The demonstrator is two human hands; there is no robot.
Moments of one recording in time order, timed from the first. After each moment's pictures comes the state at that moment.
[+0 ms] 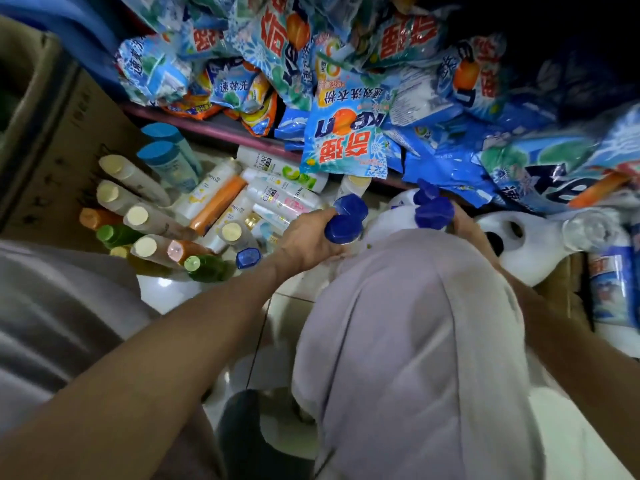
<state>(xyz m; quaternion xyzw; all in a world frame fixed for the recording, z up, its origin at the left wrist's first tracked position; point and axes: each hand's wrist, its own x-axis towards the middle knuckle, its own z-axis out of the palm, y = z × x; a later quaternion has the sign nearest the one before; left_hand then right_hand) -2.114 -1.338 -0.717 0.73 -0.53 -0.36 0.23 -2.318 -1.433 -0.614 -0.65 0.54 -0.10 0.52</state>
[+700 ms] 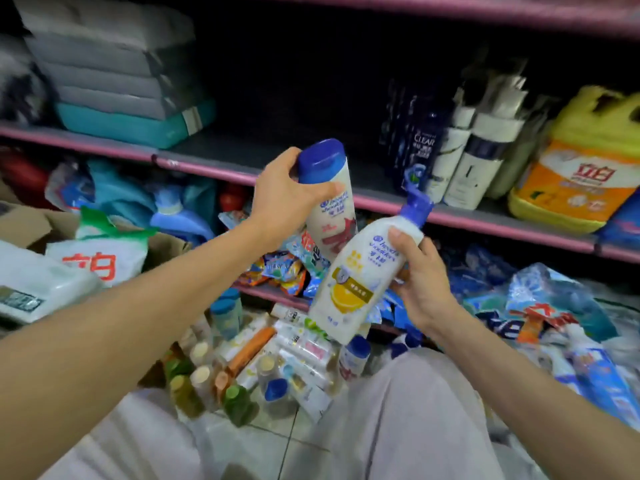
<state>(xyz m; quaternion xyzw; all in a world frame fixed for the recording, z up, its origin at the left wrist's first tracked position) -2.043 -1.319 -0.377 0.65 -0.43 -0.14 0.60 -2.235 -1.374 -0.438 -0.46 0.36 -0.44 0.69</state>
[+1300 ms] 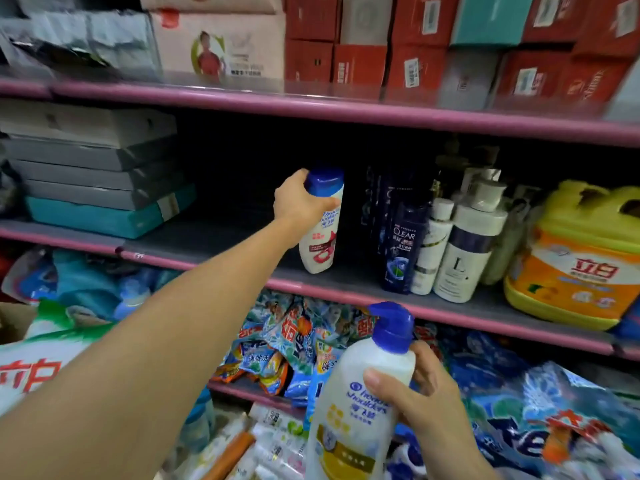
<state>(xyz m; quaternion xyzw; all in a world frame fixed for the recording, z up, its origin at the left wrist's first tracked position) -2.002 -1.492 -0.316 0.70 -0.43 -0.09 0.56 -2.249 -1.388 -0.418 -0.57 0.34 -0.40 0.64</state>
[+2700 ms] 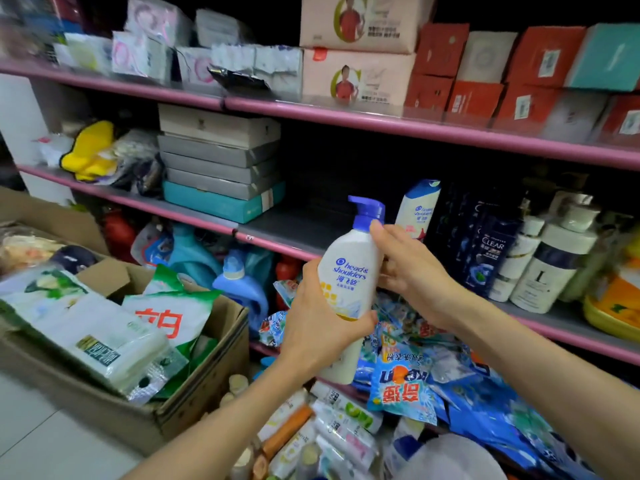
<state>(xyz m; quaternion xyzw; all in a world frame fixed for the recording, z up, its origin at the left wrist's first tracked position) -2.017 -1.246 -0.394 0.71 -0.41 -0.07 0.57 -2.106 -1.348 -0.316 -0.69 0.22 -0.28 0.63</state>
